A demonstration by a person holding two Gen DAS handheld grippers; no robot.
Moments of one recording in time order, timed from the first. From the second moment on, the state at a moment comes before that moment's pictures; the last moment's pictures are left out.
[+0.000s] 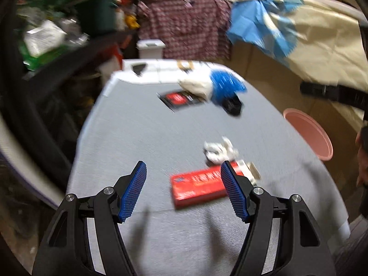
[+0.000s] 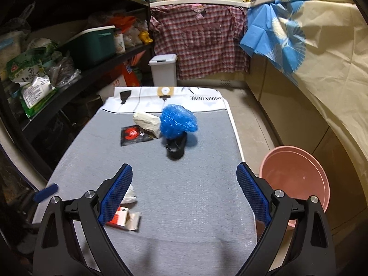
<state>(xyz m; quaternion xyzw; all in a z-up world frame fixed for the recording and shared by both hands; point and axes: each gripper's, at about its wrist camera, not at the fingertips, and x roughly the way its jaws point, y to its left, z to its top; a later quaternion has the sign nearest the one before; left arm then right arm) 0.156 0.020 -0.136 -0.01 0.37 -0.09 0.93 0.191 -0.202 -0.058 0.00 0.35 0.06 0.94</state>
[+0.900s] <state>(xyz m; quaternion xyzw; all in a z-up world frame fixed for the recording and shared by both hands) 0.173 -0.007 -0.173 0.05 0.44 -0.19 0.88 0.195 -0.228 -0.062 0.01 0.37 0.03 0.93</state>
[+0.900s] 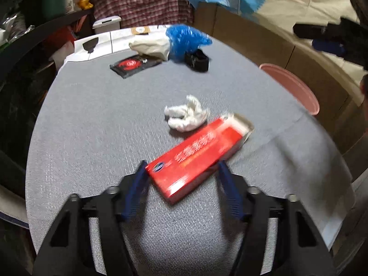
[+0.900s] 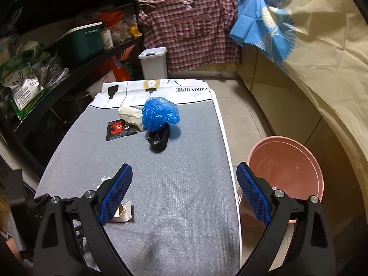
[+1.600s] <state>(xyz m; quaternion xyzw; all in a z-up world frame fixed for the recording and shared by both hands) 0.164 0.026 -0.120 -0.01 0.35 -0.13 0.93 0.198 -0.230 -0.075 0.03 0.37 0.03 0.93</state>
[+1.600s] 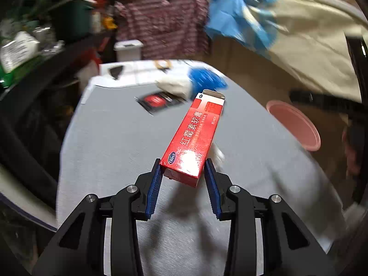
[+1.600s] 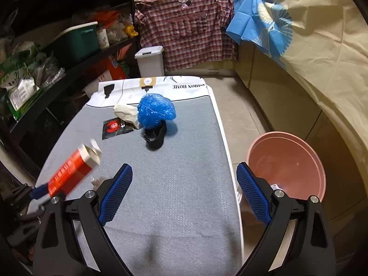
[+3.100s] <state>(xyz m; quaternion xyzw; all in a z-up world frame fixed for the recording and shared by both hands) 0.178 0.047 -0.115 -0.04 0.33 0.00 0.94 0.209 -0.159 -0.119 0.03 0.38 0.14 0.92</state>
